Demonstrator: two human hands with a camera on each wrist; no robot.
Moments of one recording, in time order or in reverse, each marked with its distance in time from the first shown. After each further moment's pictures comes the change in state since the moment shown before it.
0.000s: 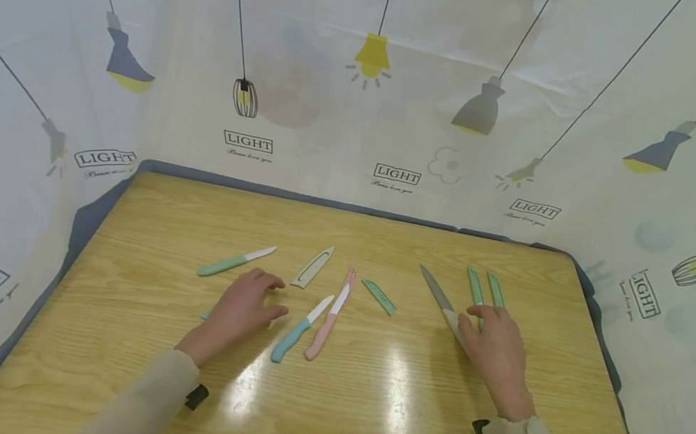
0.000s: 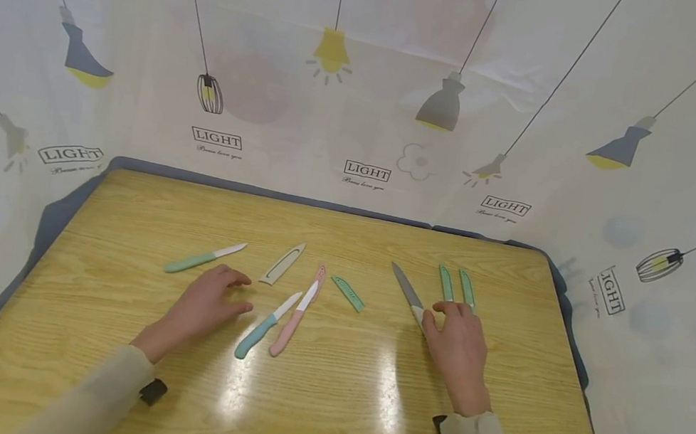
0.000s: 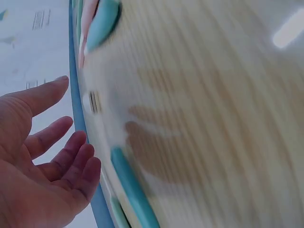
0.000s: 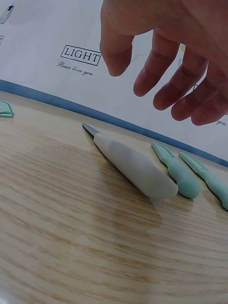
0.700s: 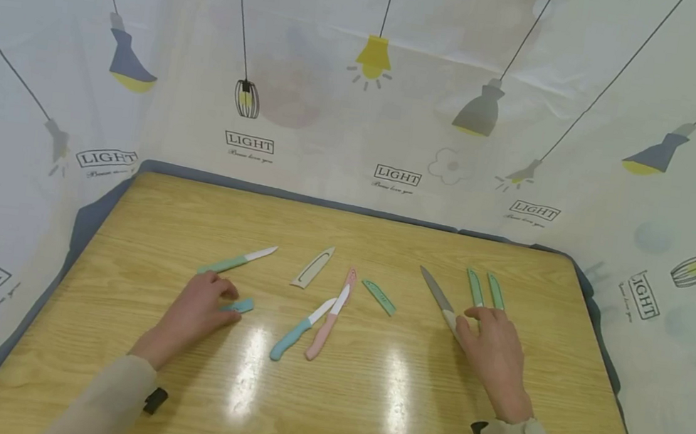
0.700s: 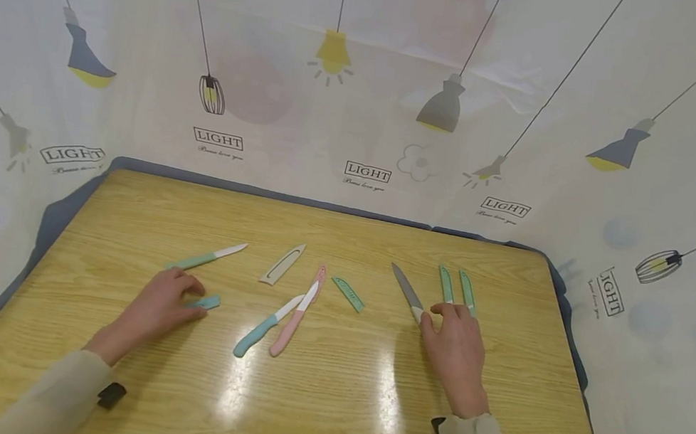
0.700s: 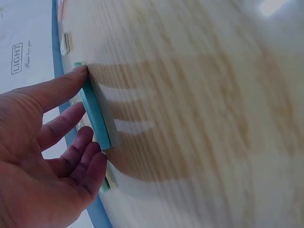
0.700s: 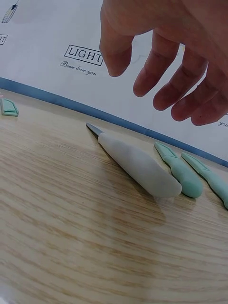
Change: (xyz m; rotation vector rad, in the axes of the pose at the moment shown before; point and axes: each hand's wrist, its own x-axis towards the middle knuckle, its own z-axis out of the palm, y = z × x) left_hand -0.029 -0.056 -0.029 0.081 -0.016 -0.020; right_hand -0.003 -0.002 0.002 0.004 0.012 -0.022
